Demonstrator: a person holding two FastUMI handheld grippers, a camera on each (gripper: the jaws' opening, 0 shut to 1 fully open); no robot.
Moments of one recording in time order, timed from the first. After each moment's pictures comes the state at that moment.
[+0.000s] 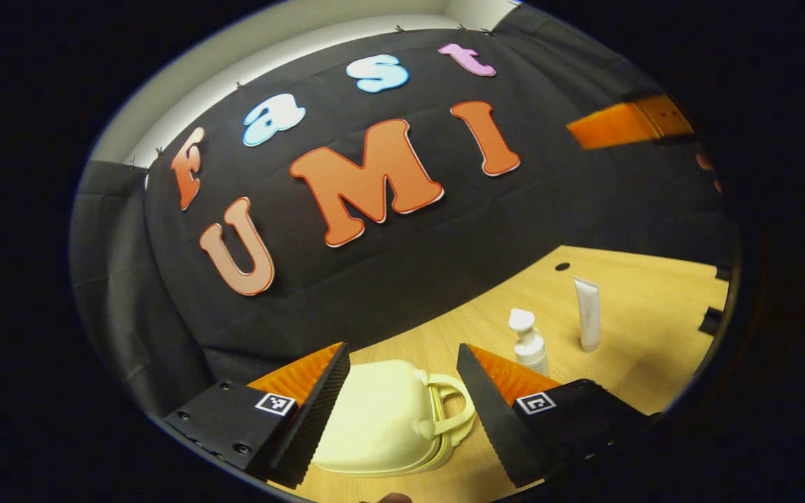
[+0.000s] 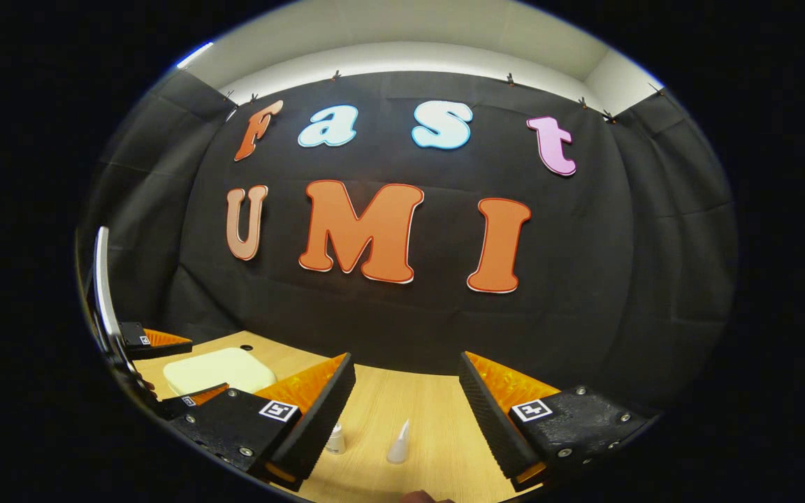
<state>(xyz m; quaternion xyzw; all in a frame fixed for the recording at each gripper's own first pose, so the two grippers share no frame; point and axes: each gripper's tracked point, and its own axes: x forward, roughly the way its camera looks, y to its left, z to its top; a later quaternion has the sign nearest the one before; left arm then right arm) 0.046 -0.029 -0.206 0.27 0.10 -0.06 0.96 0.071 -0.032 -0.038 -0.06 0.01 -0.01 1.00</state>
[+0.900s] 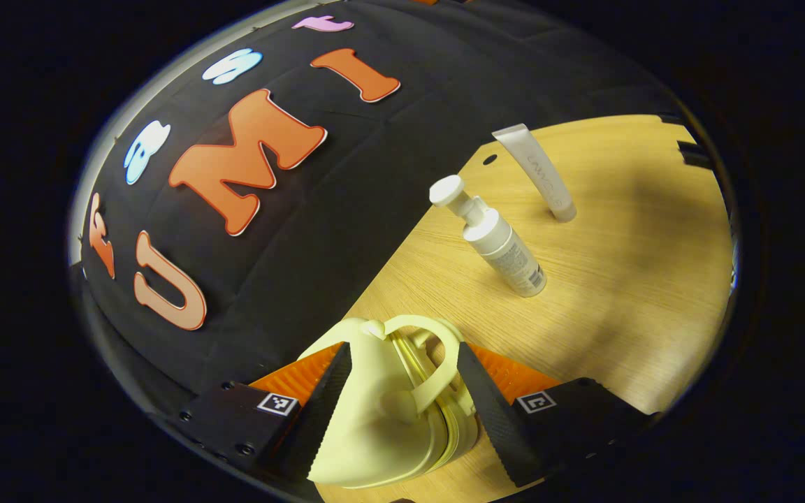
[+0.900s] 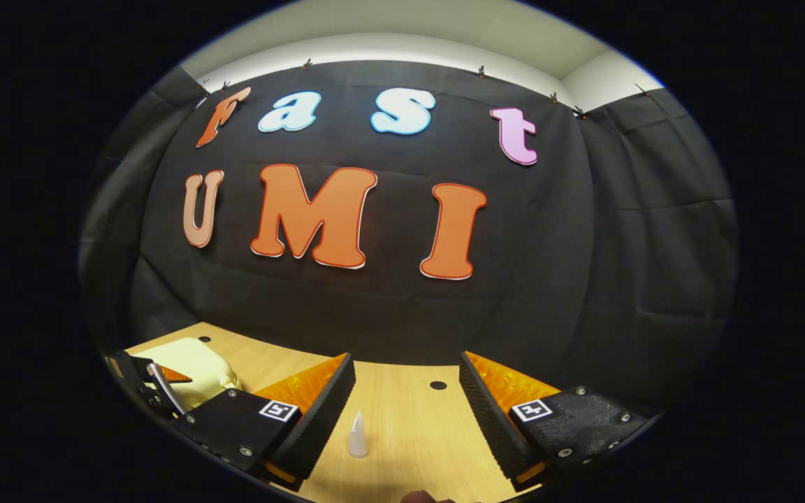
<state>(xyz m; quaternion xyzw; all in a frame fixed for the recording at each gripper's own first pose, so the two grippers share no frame) 0.085 -0.029 -0.358 0.46 0.18 -0.16 0.86 0.076 -0.086 -0.055 -0.06 0.03 -0.09 0.99</state>
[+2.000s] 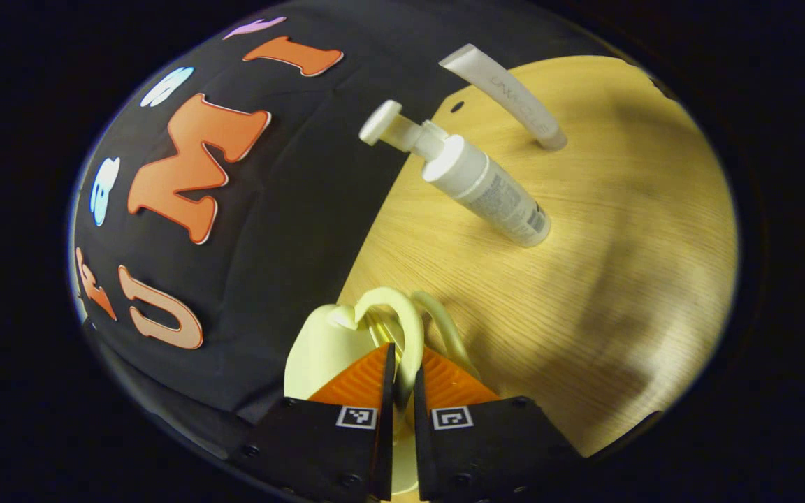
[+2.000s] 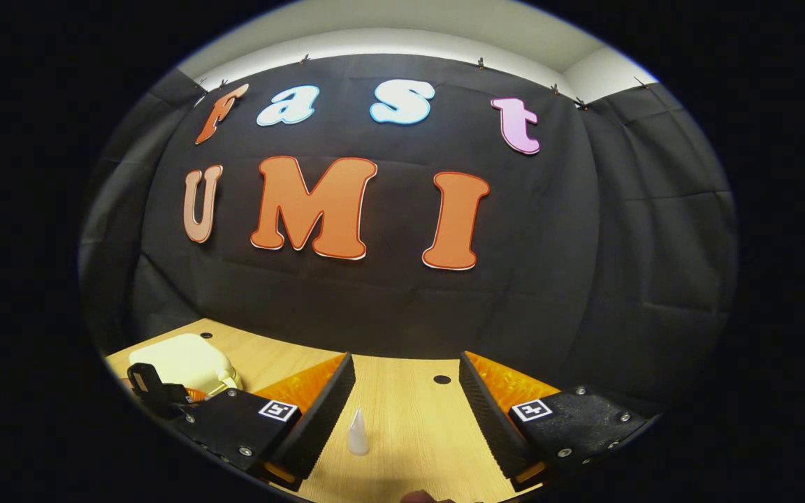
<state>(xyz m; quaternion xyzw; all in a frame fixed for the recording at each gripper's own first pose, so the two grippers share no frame) 0.118 -0.023 -0.401 0.51 0.24 -0.14 0.81 0.086 -0.086 -0.069 -0.06 0.04 -0.07 0.99</state>
